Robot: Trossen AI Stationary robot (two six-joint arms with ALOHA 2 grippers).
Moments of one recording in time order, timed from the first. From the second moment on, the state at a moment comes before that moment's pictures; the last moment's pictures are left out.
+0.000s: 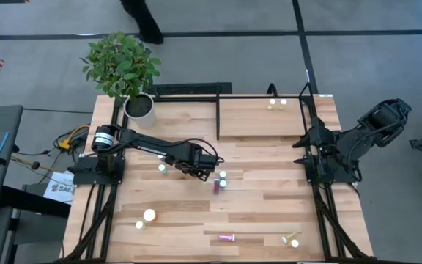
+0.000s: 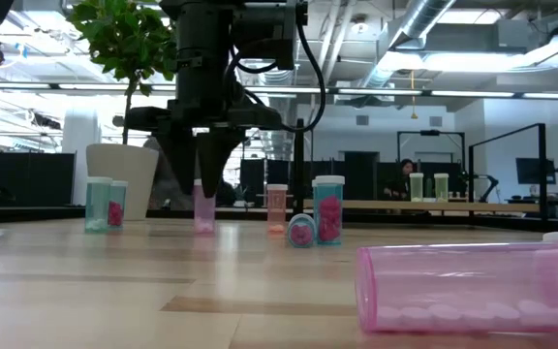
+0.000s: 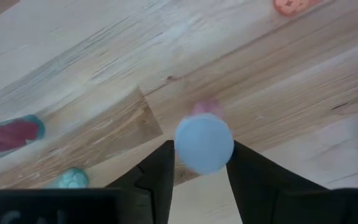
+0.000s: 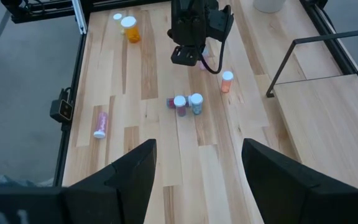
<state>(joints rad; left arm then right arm) -0.07 1.93 1.42 -1.05 -0.14 -1.19 0.61 0.97 1.51 -1.33 0.45 0.58</state>
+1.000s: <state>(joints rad) -0.14 1.93 1.76 -1.17 -0.18 -1.18 0.61 0.97 1.51 -1.41 0.37 0.76</state>
